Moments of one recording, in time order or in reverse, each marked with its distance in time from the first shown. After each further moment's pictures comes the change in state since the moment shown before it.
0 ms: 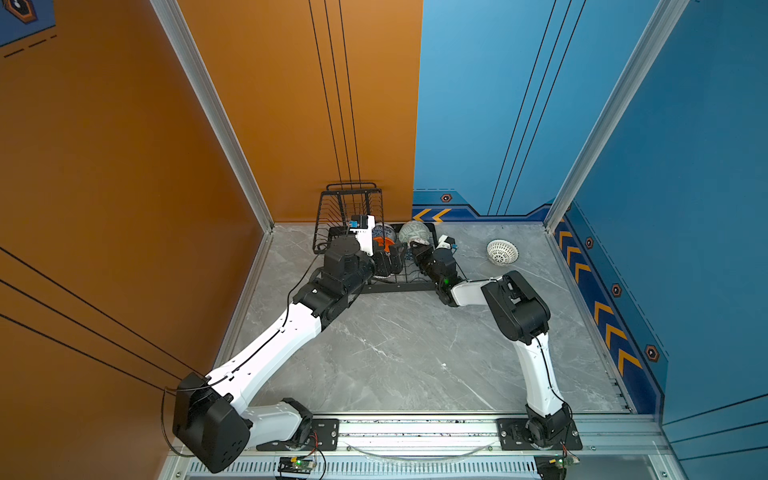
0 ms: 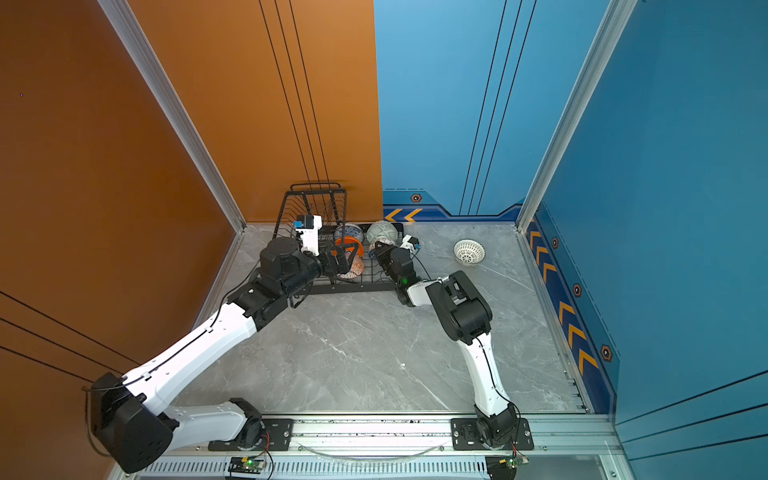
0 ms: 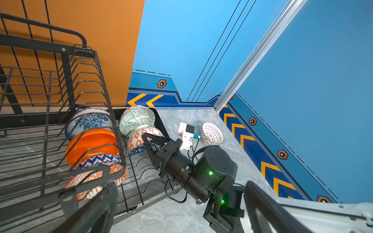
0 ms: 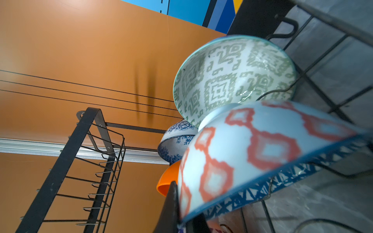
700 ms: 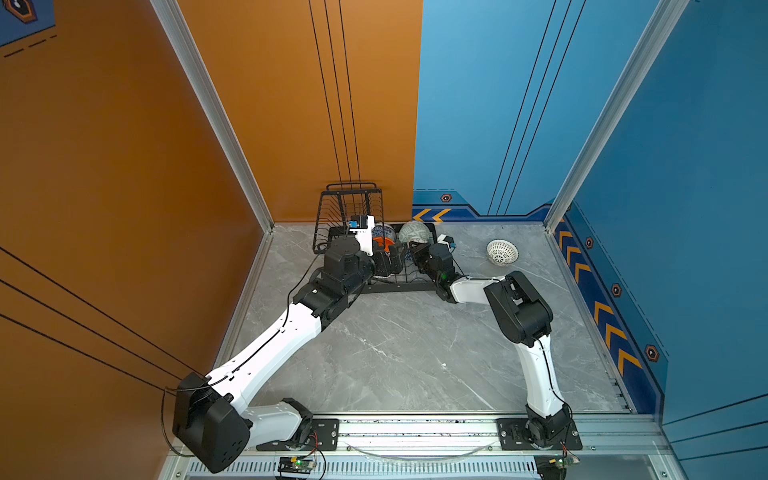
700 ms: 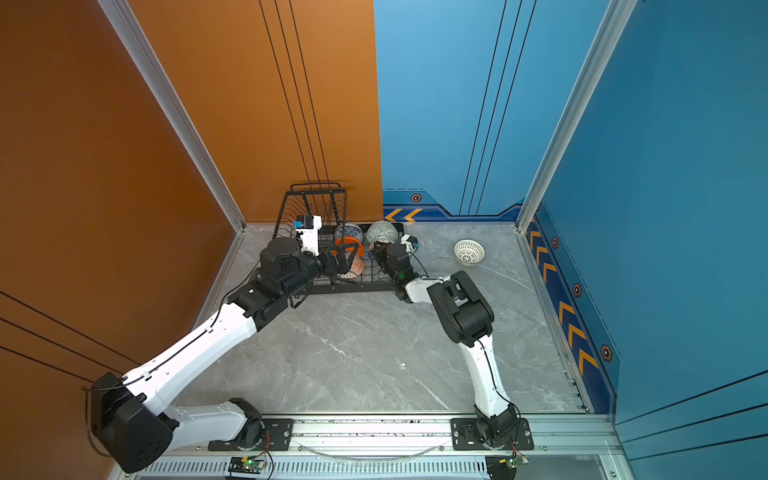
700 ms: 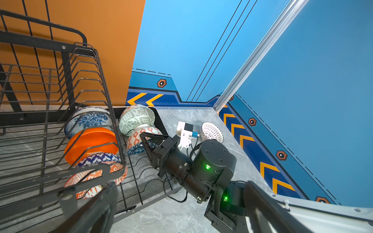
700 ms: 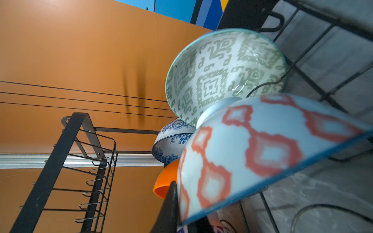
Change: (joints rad) left arm 0.000 0.000 -0.002 0.001 0.000 -0.010; right arm 0.012 -0.029 0.058 -0.179 0.027 0.028
